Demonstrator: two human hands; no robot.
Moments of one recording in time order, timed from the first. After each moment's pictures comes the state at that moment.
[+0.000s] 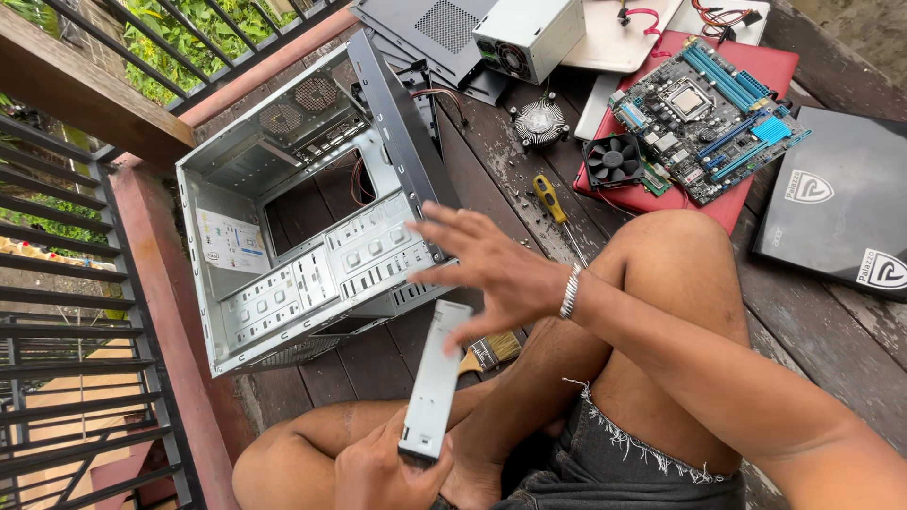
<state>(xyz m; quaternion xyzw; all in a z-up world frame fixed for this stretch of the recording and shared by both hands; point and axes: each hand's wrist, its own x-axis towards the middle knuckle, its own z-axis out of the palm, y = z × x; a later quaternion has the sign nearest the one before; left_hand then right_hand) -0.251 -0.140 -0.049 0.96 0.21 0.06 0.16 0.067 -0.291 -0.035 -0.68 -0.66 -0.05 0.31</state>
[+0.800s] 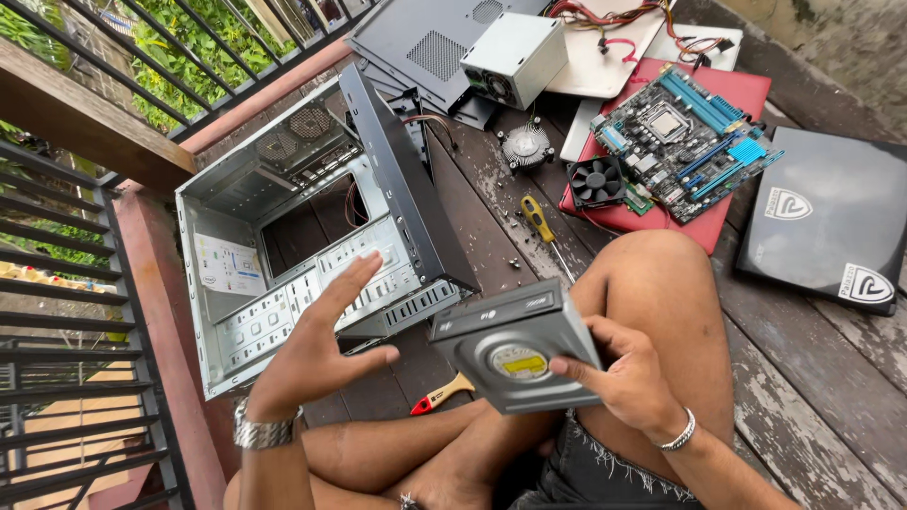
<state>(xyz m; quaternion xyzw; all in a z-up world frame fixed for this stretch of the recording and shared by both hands) -0.087 -0.051 0.072 0.92 -0.07 -0.05 0.38 -0.039 -0.444 -0.066 -0.70 -0.11 0.15 0.69</state>
